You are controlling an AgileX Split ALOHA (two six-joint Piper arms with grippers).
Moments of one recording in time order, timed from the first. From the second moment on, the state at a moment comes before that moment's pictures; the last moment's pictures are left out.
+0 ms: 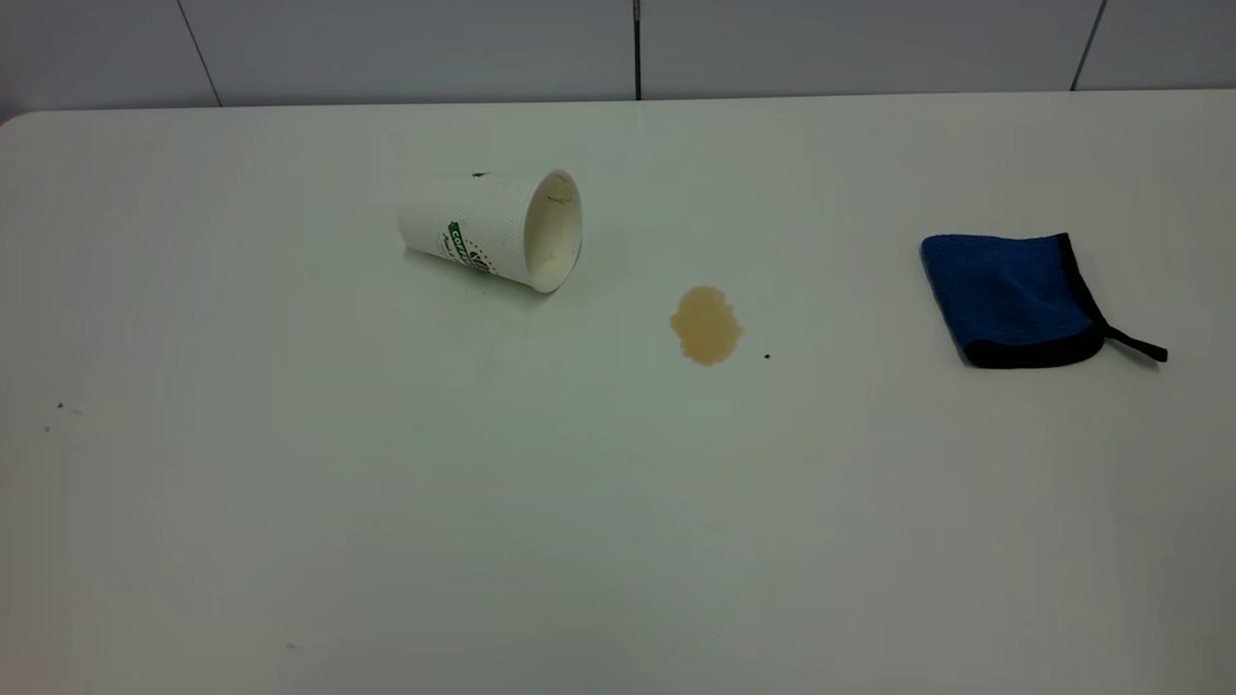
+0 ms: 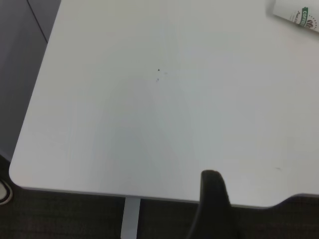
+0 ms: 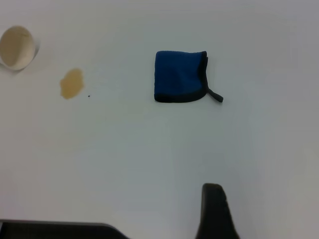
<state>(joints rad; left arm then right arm) 0.03 -0.02 -0.48 0.04 1.12 -0.05 0.07 -0.02 -0.47 -0.04 1.11 0.11</state>
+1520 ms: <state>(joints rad) -0.25 1.51 -0.88 -0.10 0.41 0.05 0.06 -0.02 -0.47 -0.04 1.11 0.11</state>
